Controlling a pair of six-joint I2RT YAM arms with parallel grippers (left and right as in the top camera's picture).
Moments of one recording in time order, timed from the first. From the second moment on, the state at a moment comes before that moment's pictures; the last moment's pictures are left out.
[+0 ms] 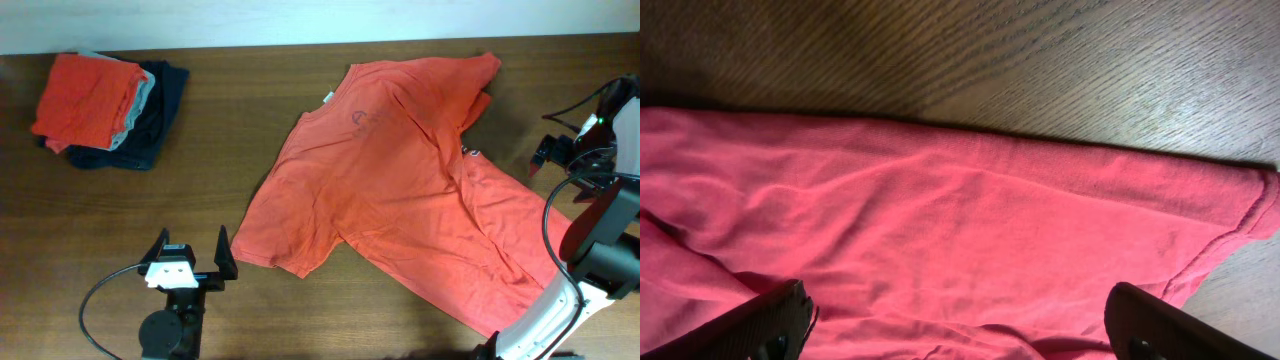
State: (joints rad) left arm -0.14 0.01 0.02 -0.07 -0.13 -0.10; right arm -0.51 2.13 1.85 -1.41 -0.02 0.15
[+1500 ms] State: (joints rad) left arm -0.14 0.01 0.01 0.16 -0.16 -0.01; right arm -0.51 2.13 1.85 -1.41 -0.02 0.15
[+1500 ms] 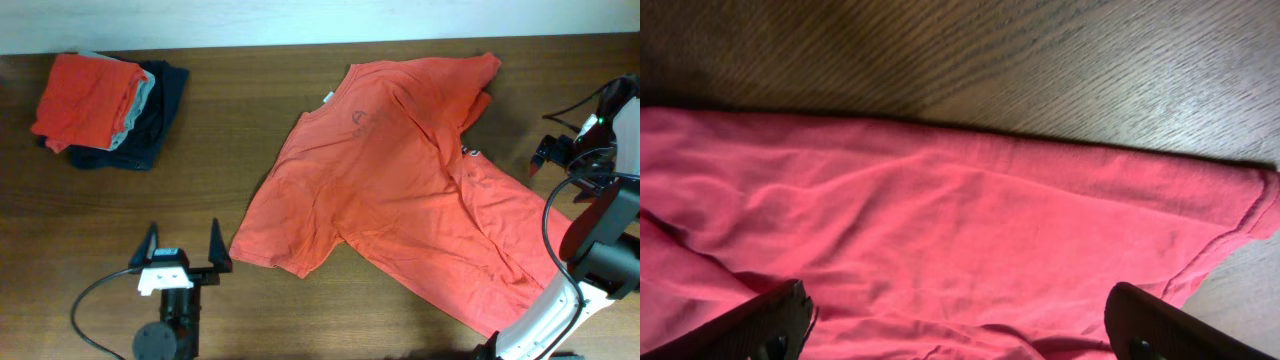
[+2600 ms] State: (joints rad) left arm -0.14 1.05 1.16 -0.41 0.10 0.14; right arm -0.51 2.13 1.85 -1.41 -0.02 0.15
